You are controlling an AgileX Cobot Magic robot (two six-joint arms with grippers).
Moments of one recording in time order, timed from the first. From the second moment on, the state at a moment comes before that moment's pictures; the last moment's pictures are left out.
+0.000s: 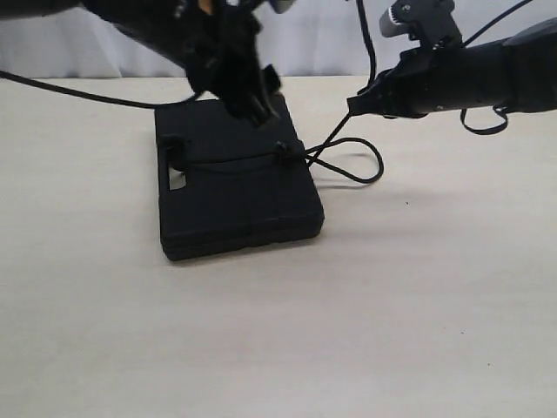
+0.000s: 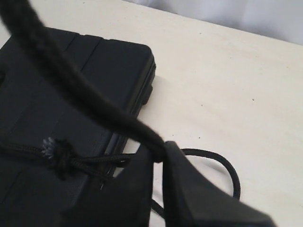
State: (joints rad) left arm -0.46 1.73 -1.41 0.03 0.63 0.38; right arm 0.15 1.79 -1.15 1.22 0.34 -1.30
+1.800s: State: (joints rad) left arm -0.02 2.04 -1.40 -0.19 0.69 0.07; right arm -0.33 1.72 -1.02 1.18 0.54 -1.08
